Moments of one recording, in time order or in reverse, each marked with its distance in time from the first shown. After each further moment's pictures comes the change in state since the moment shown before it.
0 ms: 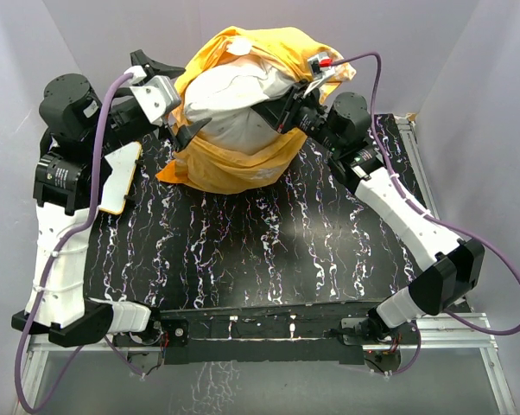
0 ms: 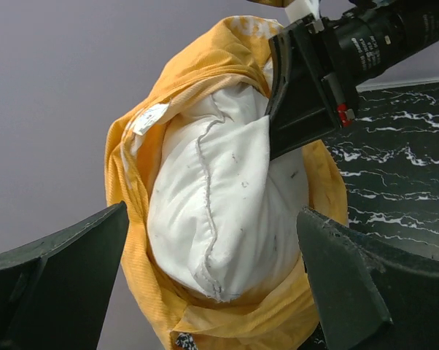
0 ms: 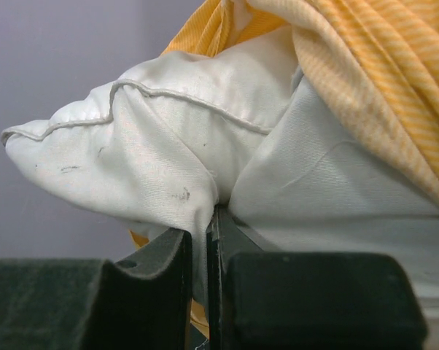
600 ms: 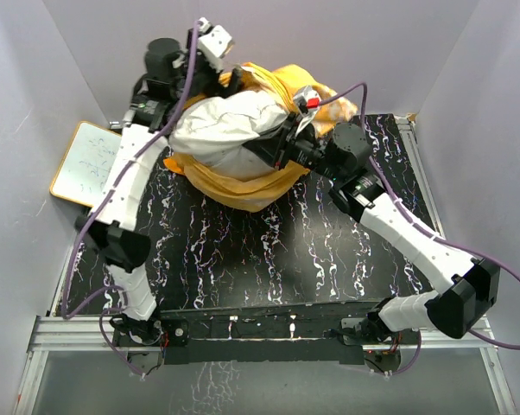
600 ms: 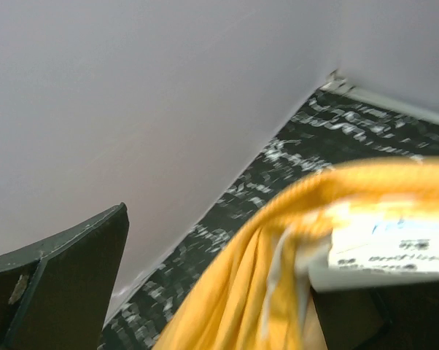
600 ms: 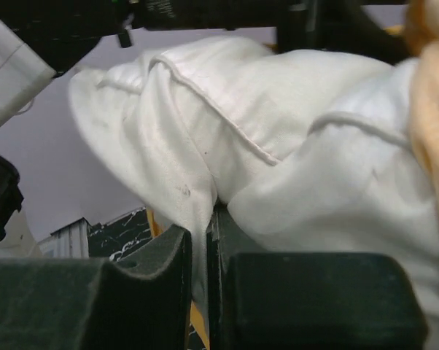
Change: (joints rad) left arm -0.074 0.571 0.233 0.214 -0.285 -0.237; right arm 0.119 -0.163 -0.240 0.068 -0.109 -0.179
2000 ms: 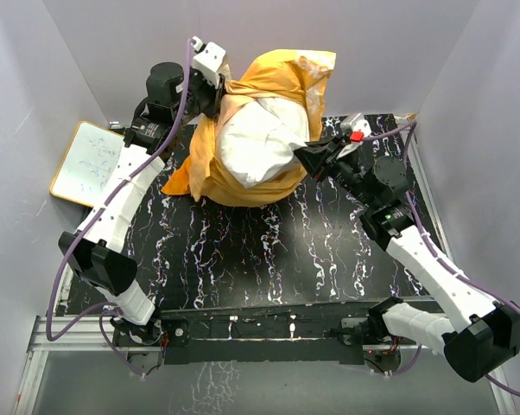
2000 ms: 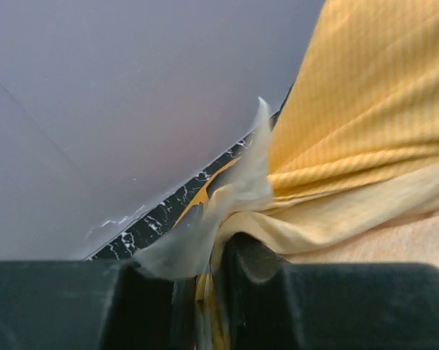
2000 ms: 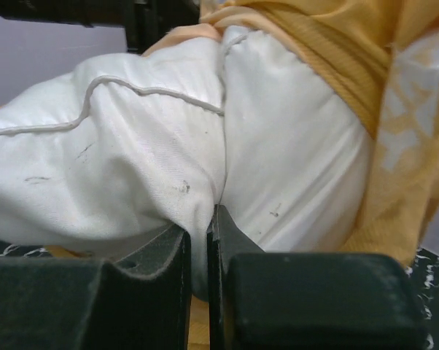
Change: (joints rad) left arm -0.010 -0.244 -0.369 0.071 -0.190 -0.089; right arm -0.202 -0.279 -0.376 0.151 0.128 -0.164
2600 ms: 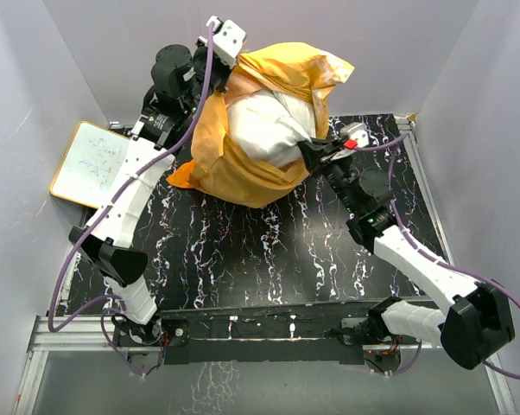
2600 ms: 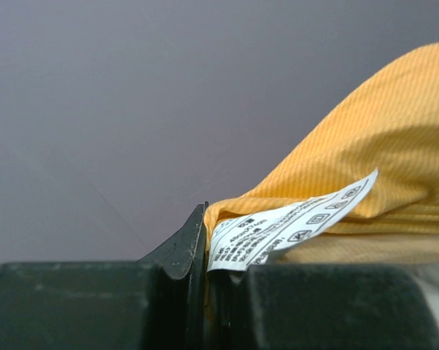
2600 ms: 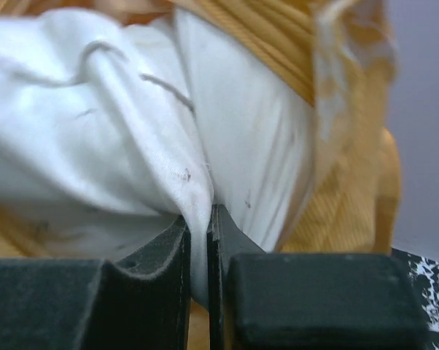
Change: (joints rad) left arm -0.117 0.095 0.254 0.105 -0.163 0.209; right arm 0.067 0.111 -0.096 0.260 0.252 -0.073
